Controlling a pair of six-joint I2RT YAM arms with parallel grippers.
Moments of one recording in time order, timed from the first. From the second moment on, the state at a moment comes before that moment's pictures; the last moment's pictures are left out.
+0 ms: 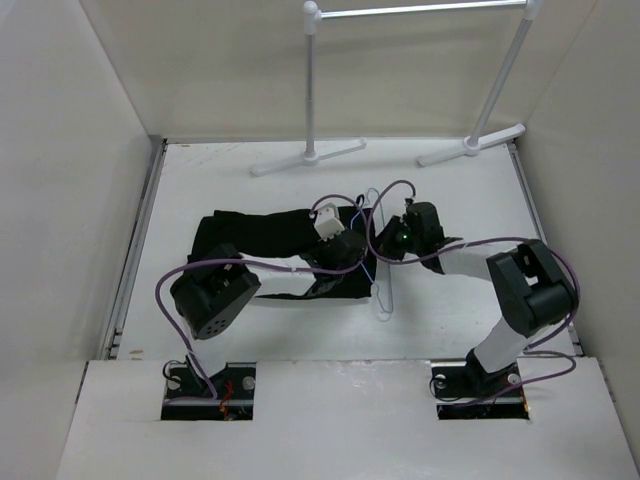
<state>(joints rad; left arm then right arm) -0.95 1.82 0.95 0.26 -0.55 -1.10 0.40 1.67 0.74 0.26 -0.31 0.88</state>
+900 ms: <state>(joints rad) -0.76 1.48 0.73 0.12 -0.57 -0.73 0.12 1.47 0.79 0.00 -0.28 0.86</state>
